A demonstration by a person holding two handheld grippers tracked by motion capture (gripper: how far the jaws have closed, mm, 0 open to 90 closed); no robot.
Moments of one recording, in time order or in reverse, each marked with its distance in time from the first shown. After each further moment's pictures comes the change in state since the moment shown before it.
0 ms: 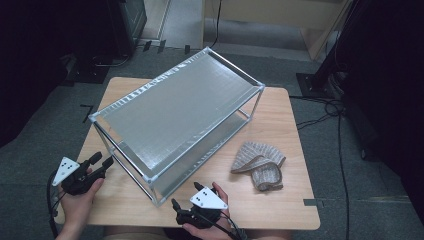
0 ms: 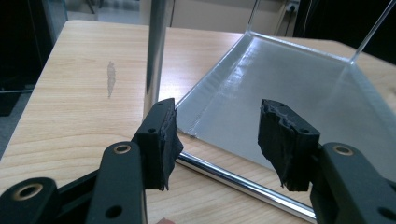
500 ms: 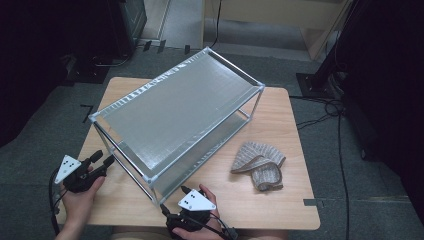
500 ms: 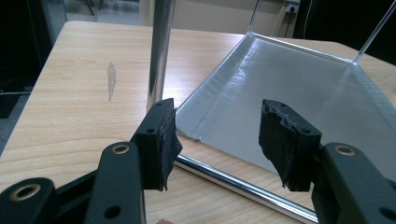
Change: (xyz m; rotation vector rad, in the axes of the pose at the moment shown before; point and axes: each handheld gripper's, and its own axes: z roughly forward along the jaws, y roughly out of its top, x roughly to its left) left arm 0.006 0.000 0.003 -0.016 -0.011 -0.020; right arm 0.020 -0.003 0.018 0.012 0.097 -0.037
